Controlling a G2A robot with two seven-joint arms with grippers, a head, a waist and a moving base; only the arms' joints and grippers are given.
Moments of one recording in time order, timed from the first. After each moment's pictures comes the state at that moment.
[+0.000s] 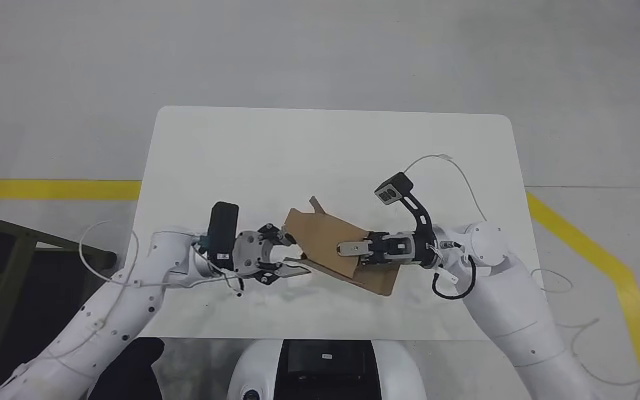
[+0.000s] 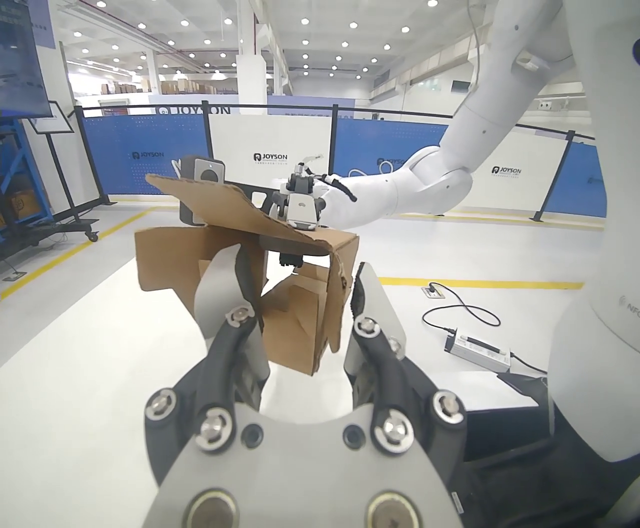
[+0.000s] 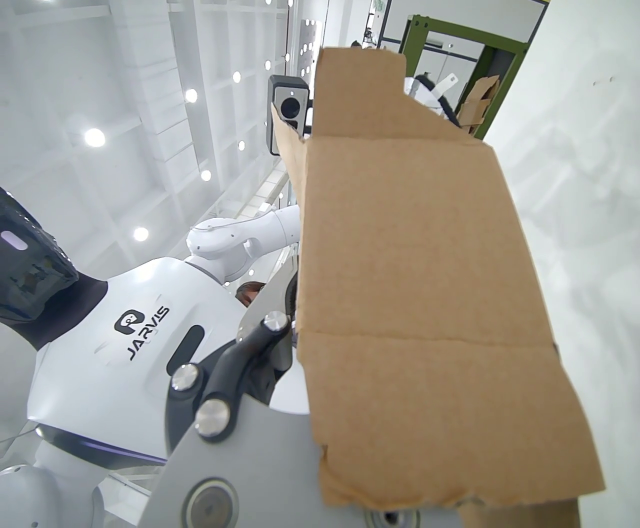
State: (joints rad) left arm 1.02 -0.81 -0.91 -1.63 1.16 -1.01 0.61; right arm -1.02 -1.15 1.10 -1.51 0.67 -0.29 1.29
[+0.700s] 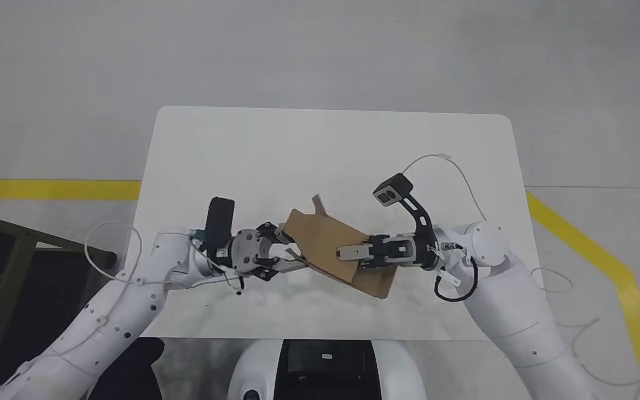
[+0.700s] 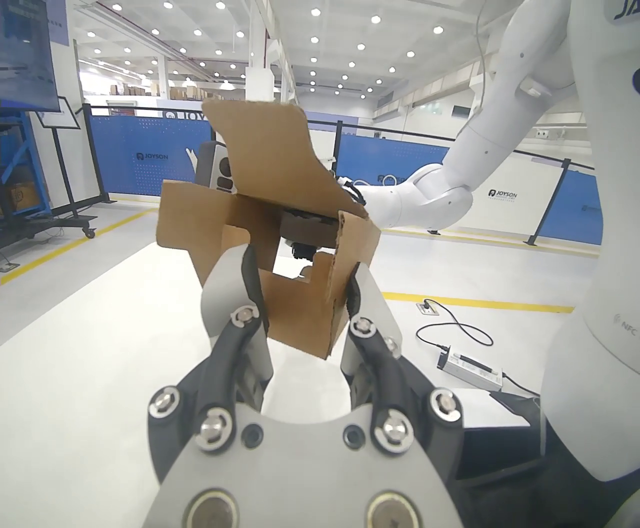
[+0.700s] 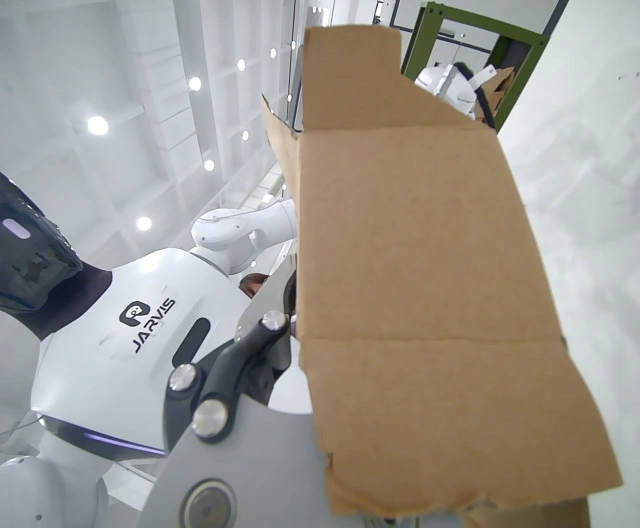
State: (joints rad) left arm 1.01 -0.81 -0.88 -1.59 1.10 -1.01 0.64; right arm -1.03 -1.15 1.10 -1.54 0.68 -0.28 1.32
